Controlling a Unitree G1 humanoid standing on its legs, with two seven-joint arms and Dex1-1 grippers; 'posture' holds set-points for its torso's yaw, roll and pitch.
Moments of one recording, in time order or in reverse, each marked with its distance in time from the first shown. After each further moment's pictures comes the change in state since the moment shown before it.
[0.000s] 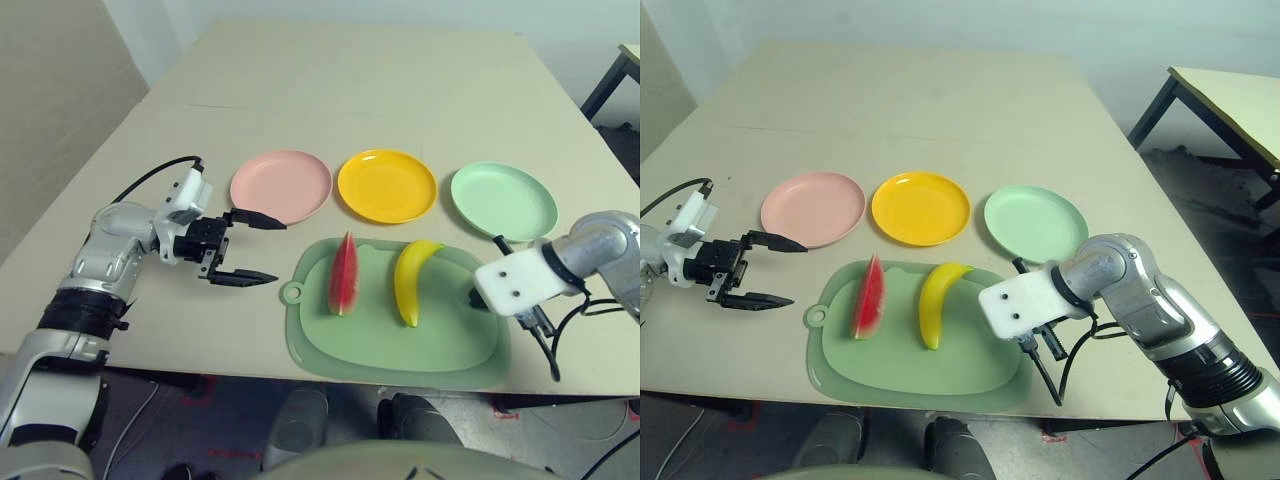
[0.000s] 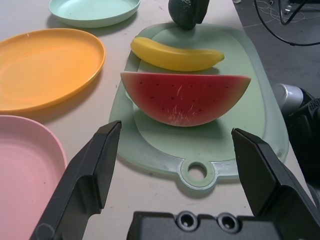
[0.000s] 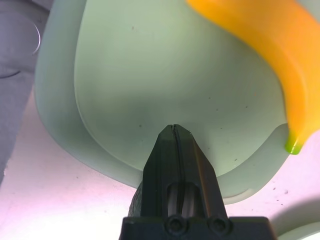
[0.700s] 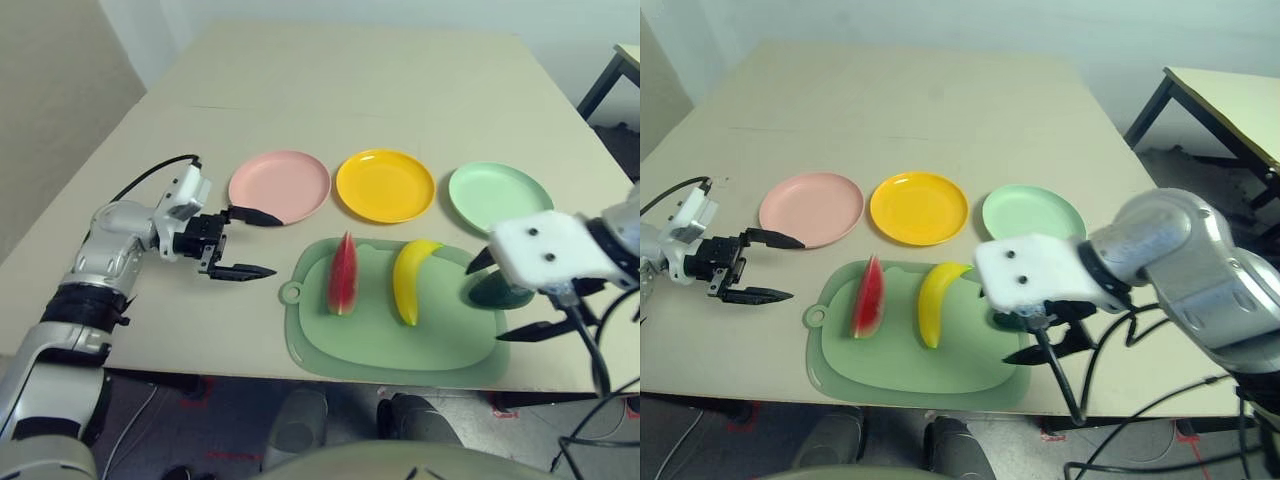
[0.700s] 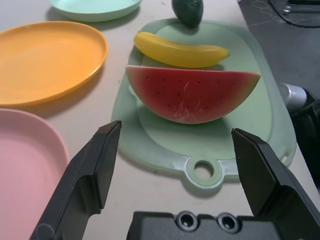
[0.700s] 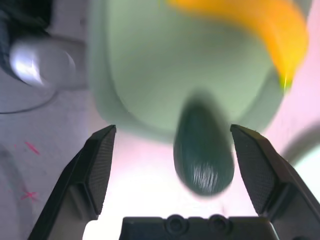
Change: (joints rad) left arm -0.040 -0.013 -0.047 0.077 0.001 -0.020 0.000; right arm 0.026 -0.268 -0.120 -0.173 0.181 0.394 -0.029
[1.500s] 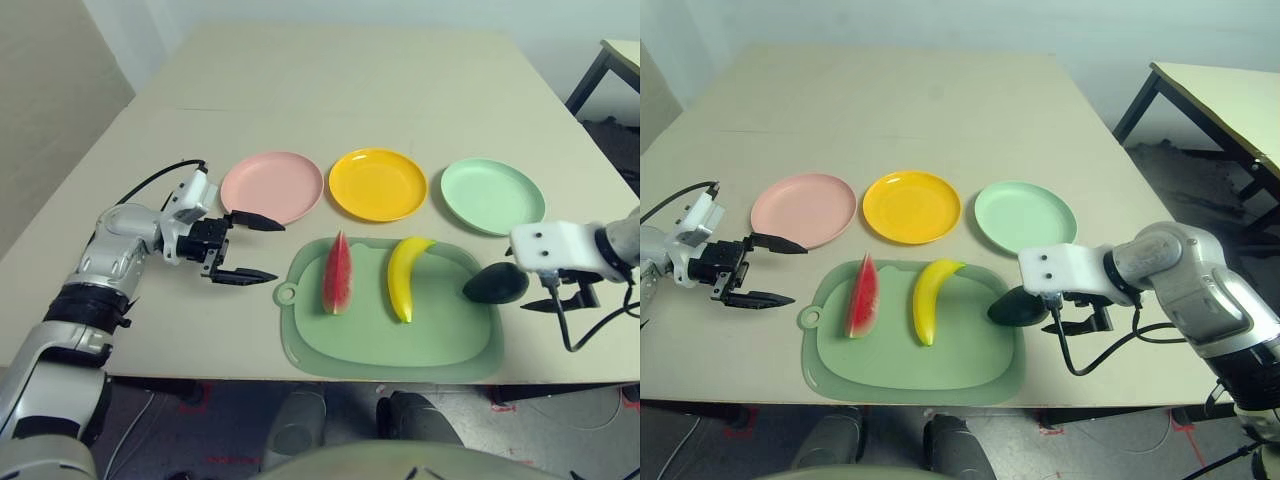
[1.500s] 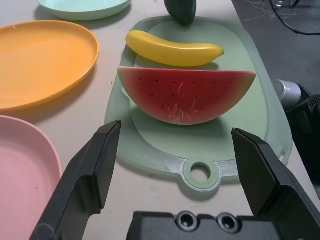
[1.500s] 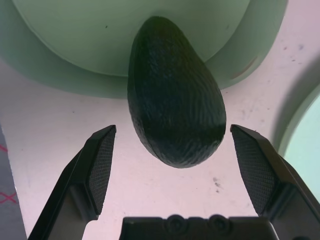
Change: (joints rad) left arm 0.016 0.021 -0.015 -0.028 -0.010 -0.005 0.000; right arm 0.033 0.158 0.043 0.322 -0.212 -0.264 -0.102
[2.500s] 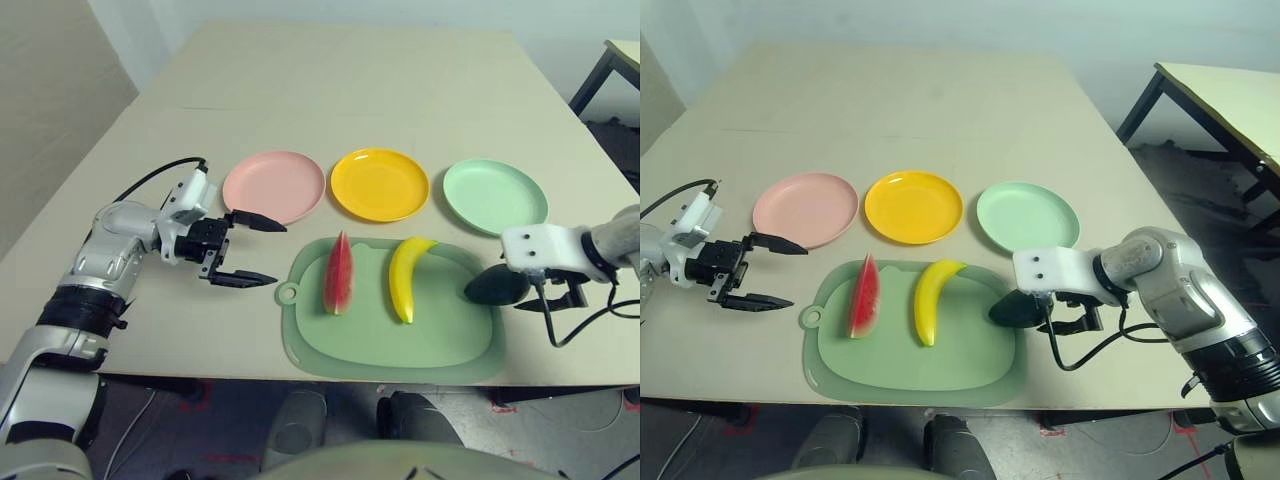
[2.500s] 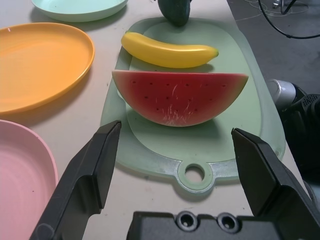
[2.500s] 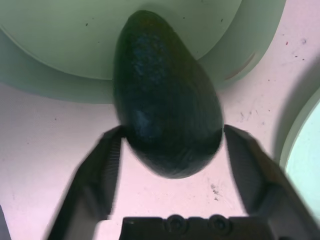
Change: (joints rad) left arm 0.017 0.013 0.021 -0.060 0.001 0.035 0.000; right arm -0.010 0.046 0.009 0.028 -0.054 0.021 0.009
